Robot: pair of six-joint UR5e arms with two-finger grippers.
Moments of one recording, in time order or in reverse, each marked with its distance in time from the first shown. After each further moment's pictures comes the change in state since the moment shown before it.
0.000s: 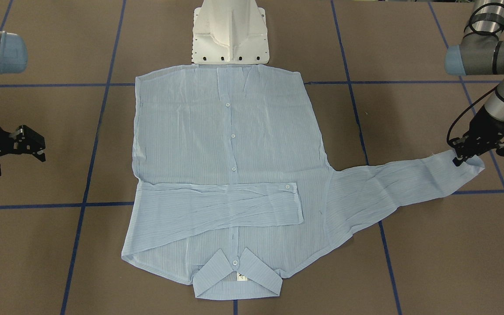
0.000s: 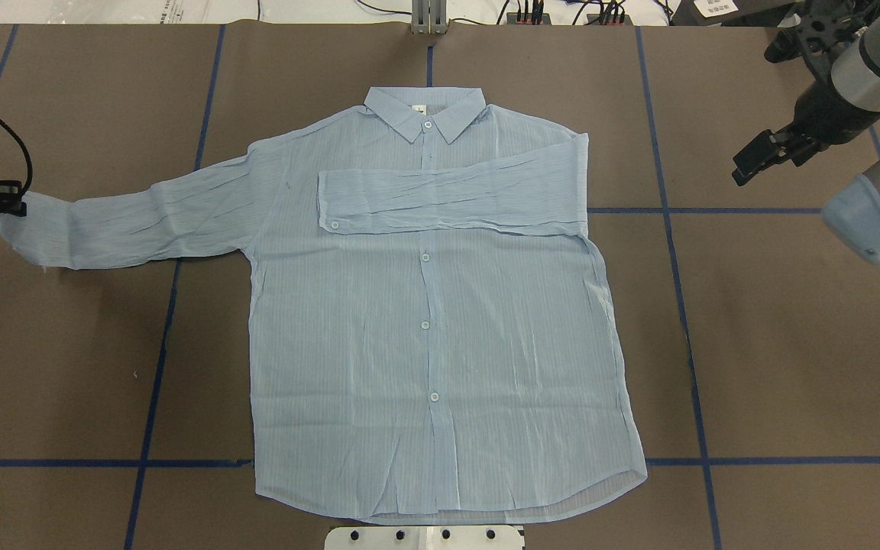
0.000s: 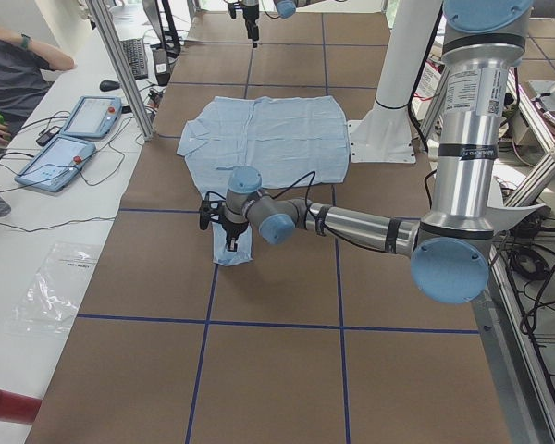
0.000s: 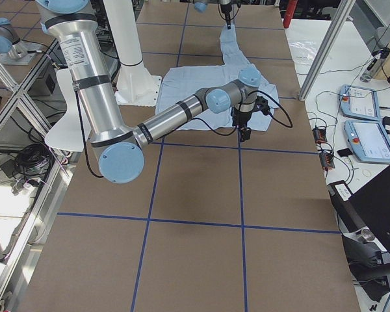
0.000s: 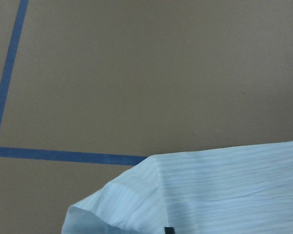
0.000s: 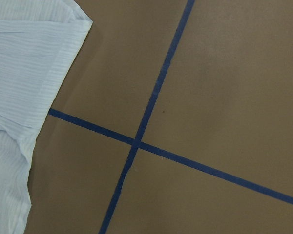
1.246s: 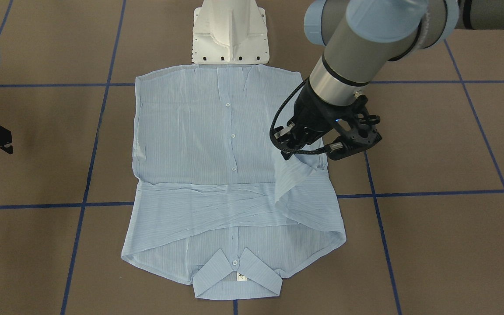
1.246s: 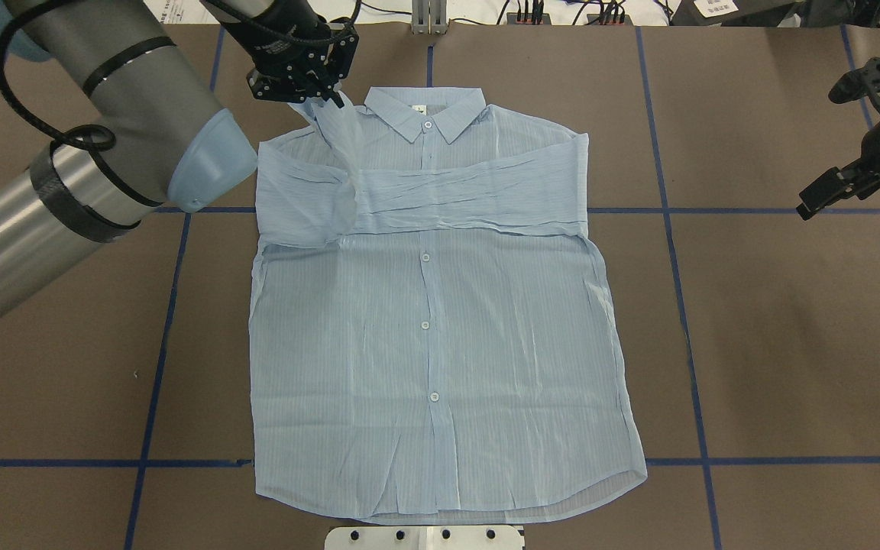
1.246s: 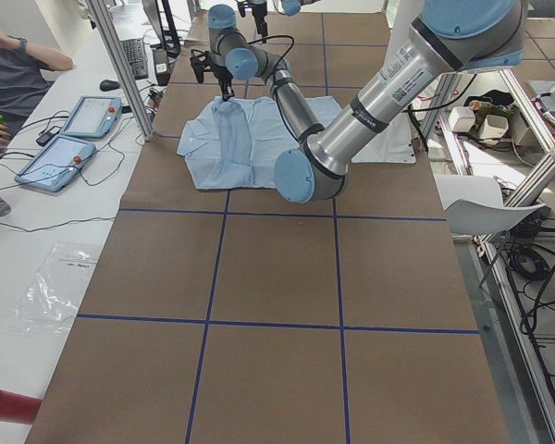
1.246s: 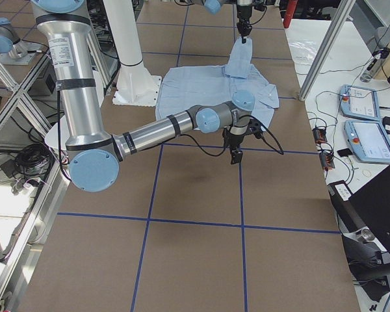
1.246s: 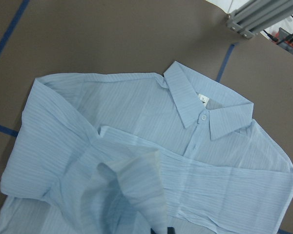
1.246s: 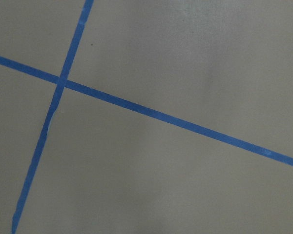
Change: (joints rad) left arm 0.172 -0.794 0.075 0.484 -0.136 -0.592; right arm 0.050 -0.133 0.001 0.012 0.006 -0.104
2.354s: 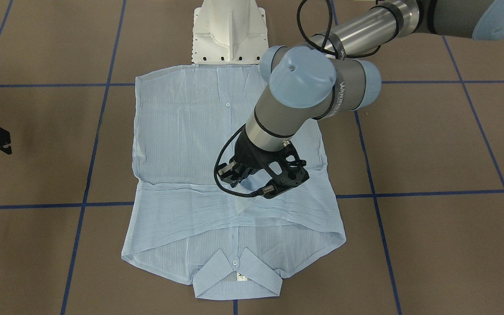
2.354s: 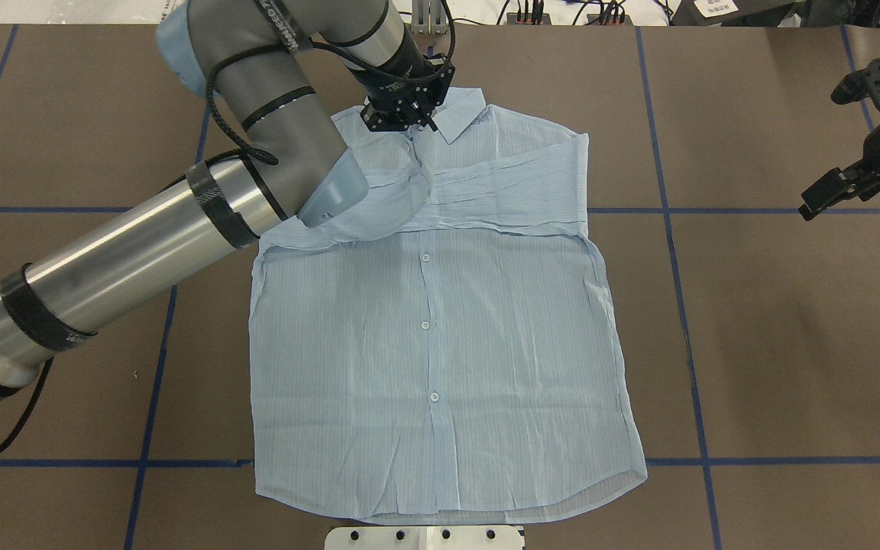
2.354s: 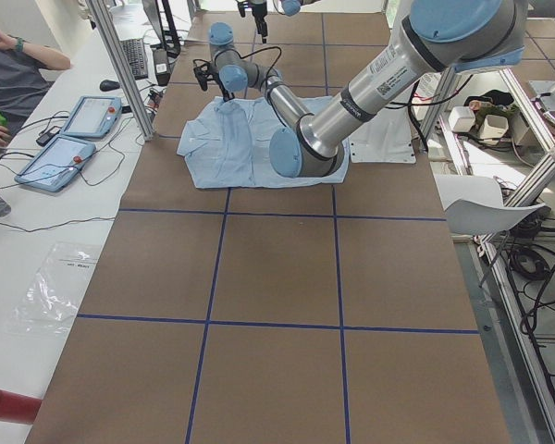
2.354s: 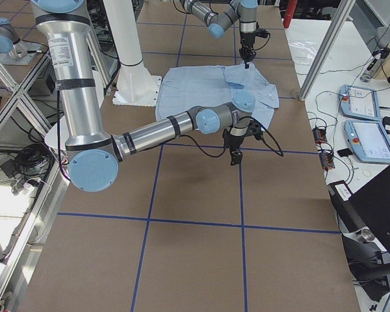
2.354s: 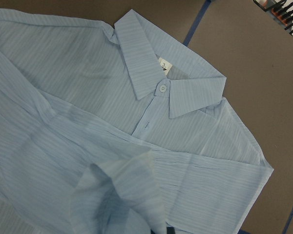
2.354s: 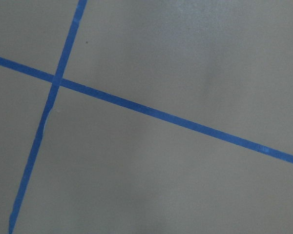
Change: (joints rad) left arm 0.117 -0.163 0.383 -0.337 0.064 -0.202; right arm 0.001 -0.002 -0.007 -0.002 0.002 0.003
